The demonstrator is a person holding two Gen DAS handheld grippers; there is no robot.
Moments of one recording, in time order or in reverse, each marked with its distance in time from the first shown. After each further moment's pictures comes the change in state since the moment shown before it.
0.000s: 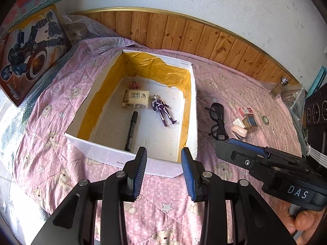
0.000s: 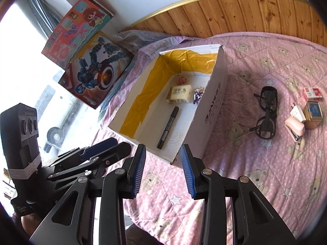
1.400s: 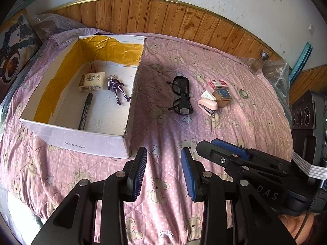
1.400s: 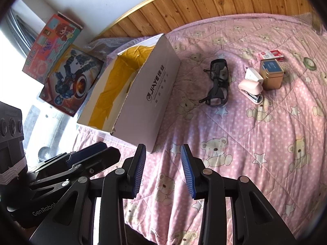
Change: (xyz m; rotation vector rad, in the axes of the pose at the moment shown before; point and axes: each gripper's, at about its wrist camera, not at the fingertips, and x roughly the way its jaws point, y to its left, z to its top) left arm 0.031 -0.084 -0.037 0.095 0.096 -0.091; right arm -0.030 -0.083 -0.055 0.168 -0.040 -0.120
